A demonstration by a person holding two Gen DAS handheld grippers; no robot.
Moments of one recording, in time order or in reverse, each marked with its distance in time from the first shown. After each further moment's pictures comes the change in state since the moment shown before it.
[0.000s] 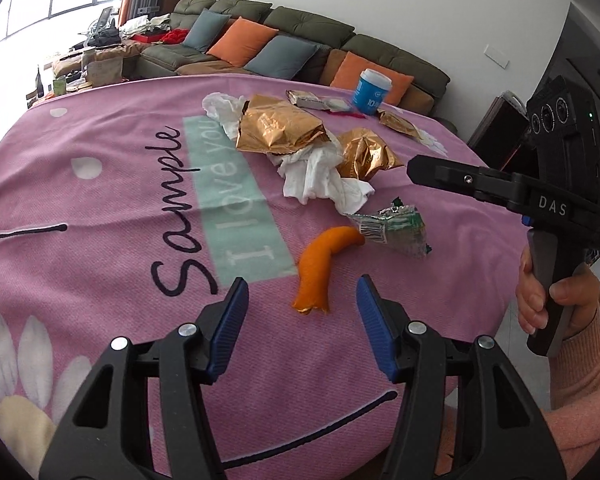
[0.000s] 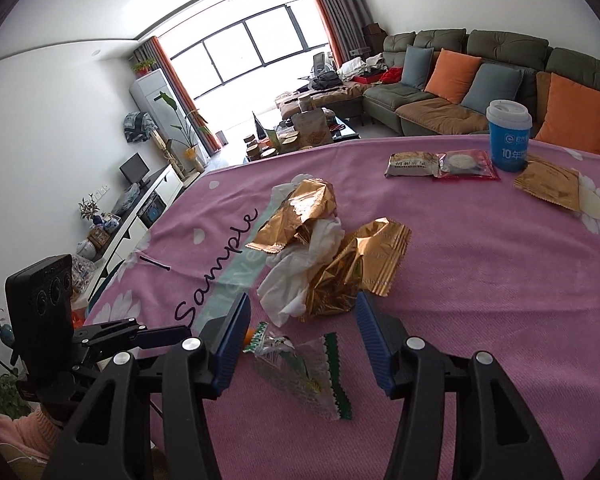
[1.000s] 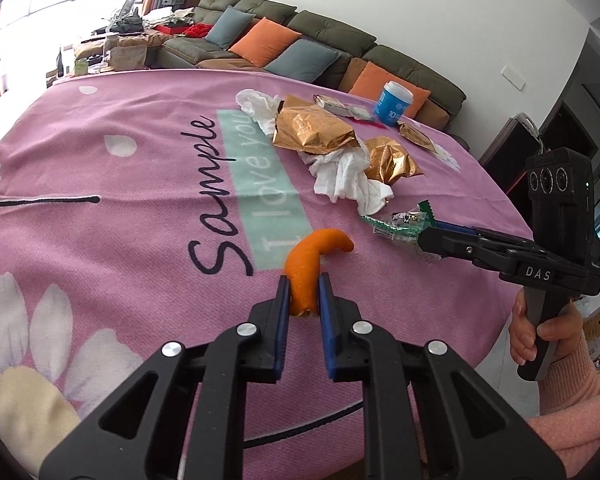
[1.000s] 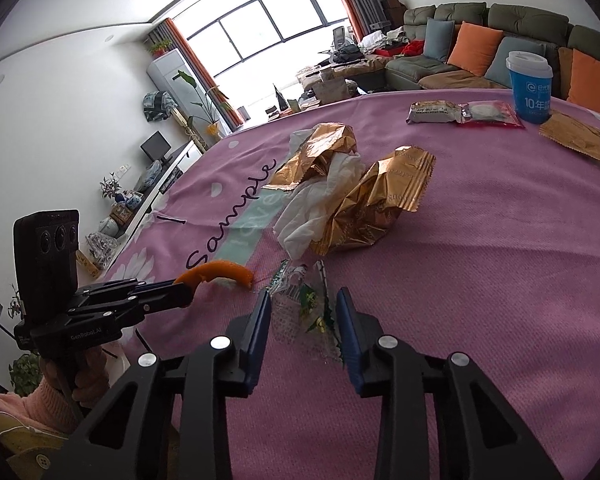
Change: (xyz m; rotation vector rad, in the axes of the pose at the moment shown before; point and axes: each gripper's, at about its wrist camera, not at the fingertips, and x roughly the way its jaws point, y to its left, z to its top) left arm -0.018 0.024 -0.008 -0.097 -0.031 0.024; right arm 0.005 -0.006 -0.031 -0.003 0.089 0.100
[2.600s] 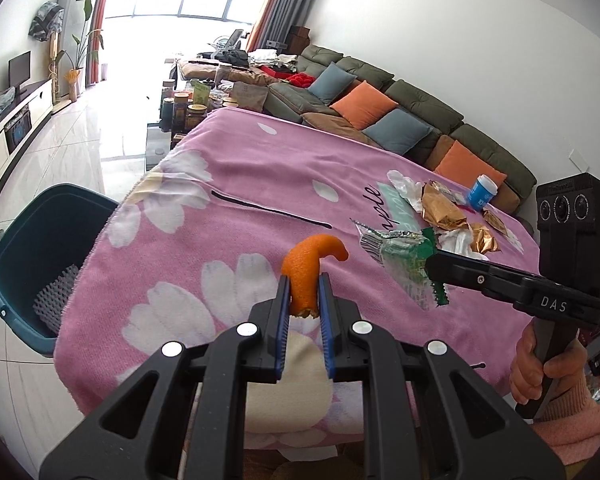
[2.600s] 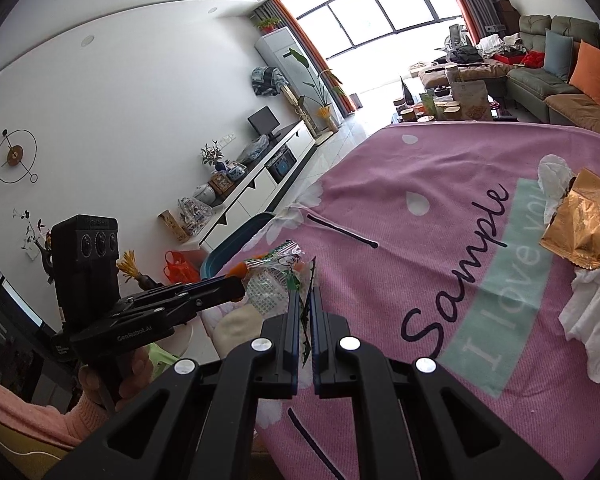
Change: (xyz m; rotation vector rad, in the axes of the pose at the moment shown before) left arm -0.133 0.091 -0.036 -0.212 -0.228 0.267; right arm 0.074 0.146 0.034 -0.187 0.055 0.361
